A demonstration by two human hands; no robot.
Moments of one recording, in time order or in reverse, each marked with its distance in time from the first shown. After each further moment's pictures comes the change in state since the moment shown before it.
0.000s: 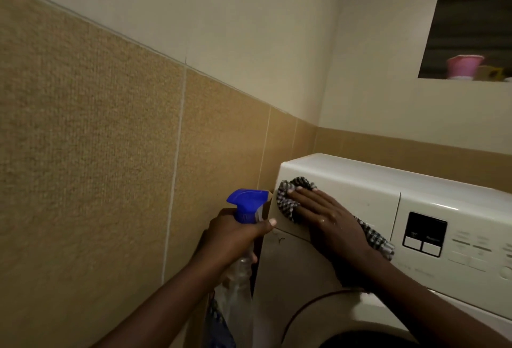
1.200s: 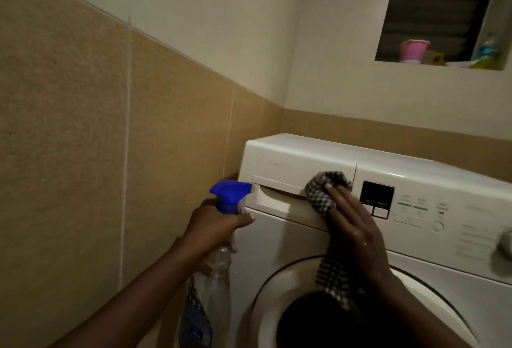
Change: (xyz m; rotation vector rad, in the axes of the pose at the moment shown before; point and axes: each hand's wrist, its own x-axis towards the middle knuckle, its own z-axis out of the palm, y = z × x) left_hand 0.010 -0.018 0.021 -0.006 -0.172 0.006; right_hand -0.105 -0.003 -0.022 -0.025 0.285 0.362
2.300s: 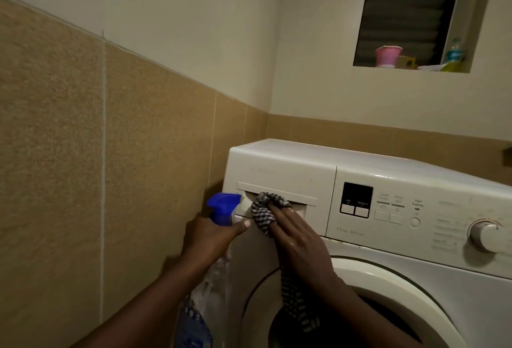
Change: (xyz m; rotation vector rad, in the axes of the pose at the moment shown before) left_hand 0.001 0.001 0.028 0.058 0.149 -0.019; right_hand 0.001 -0.049 0.034 -0.023 -0.202 -0.076
